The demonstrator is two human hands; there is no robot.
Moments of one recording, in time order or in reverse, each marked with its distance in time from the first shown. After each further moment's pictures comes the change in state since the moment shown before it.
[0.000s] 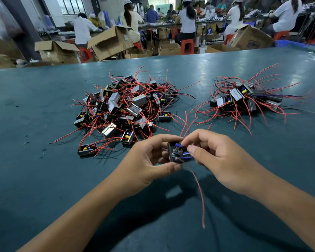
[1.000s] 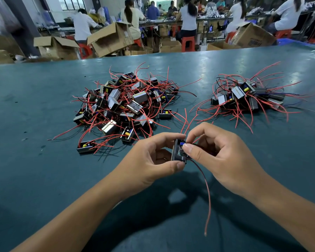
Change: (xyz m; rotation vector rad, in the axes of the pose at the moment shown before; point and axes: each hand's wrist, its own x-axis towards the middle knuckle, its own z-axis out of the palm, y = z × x) left_hand -0.006 0.009 0.004 -0.063 -0.043 -0.047; right_hand -0.003 0.001 0.009 0.006 0.175 -0.106
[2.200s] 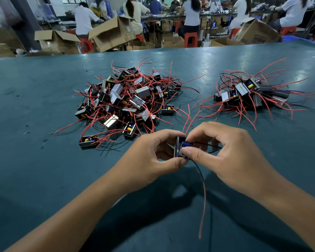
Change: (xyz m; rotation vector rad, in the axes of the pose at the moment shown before) left_hand 0.000 0.006 0.000 0.221 0.028 0.047; right_hand 0.001 -0.012 -0.003 -0.230 0.019 -0.125
